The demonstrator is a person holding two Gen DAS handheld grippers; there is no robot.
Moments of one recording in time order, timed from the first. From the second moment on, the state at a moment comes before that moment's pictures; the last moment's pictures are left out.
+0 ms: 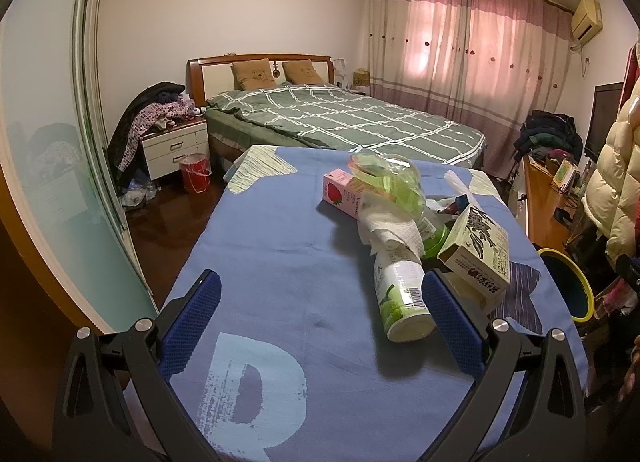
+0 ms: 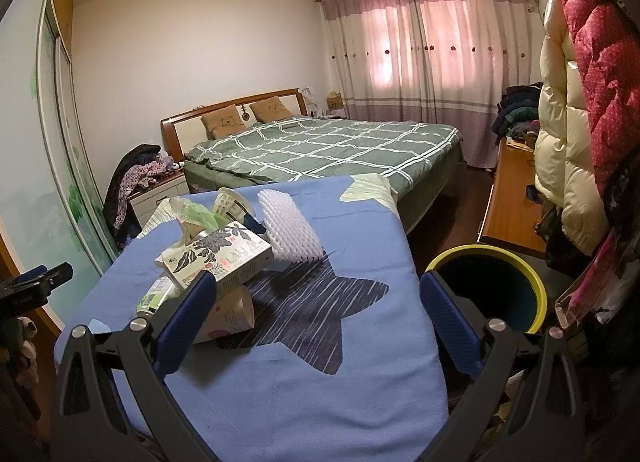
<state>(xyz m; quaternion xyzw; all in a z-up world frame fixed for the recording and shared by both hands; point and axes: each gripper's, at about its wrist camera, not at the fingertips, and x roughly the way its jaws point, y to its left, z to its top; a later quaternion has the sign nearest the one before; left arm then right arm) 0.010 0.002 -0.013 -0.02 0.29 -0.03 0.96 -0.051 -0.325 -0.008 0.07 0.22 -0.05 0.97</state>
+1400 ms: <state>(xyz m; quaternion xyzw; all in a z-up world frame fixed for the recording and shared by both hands) 0.015 -0.002 -0.021 -0.02 0.30 -0.03 0.95 -0.050 -0.327 -0.010 0.08 0.23 -0.05 0.97</state>
